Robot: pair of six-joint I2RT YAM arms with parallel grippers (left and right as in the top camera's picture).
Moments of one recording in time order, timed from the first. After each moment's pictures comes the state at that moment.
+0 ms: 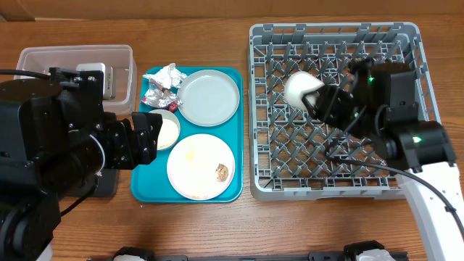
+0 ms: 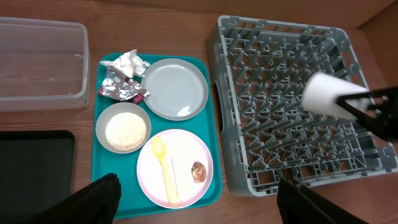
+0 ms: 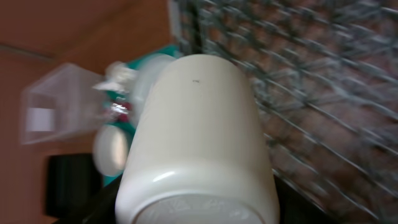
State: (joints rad) left arm -0.16 1.26 2.12 -1.61 0.18 -0.24; right arm 0.16 1.22 1.32 -0.96 -0.27 0.54
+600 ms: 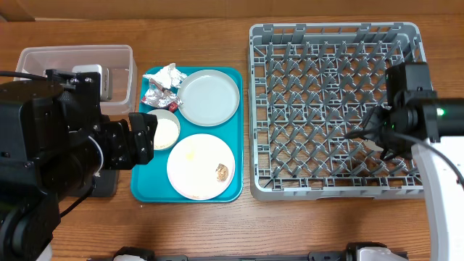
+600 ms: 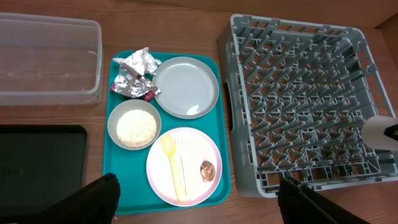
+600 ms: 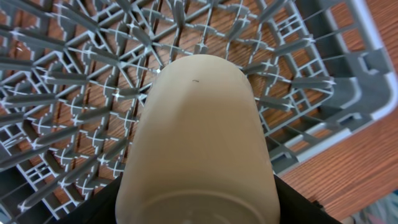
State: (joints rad) left arm -0.16 1.26 2.12 -1.63 0.14 -0.25; right arm -0.01 1.38 1.46 -1.42 0.19 0.47
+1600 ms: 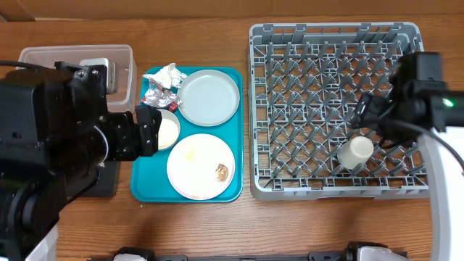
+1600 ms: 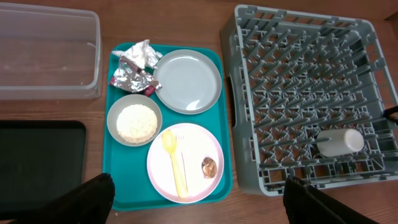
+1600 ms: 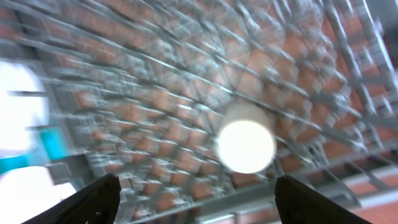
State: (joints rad) left arm -0.16 1.30 2.12 -1.63 0.14 -0.25; right arm -0.06 1.36 1.50 -1.32 -0.05 0.35
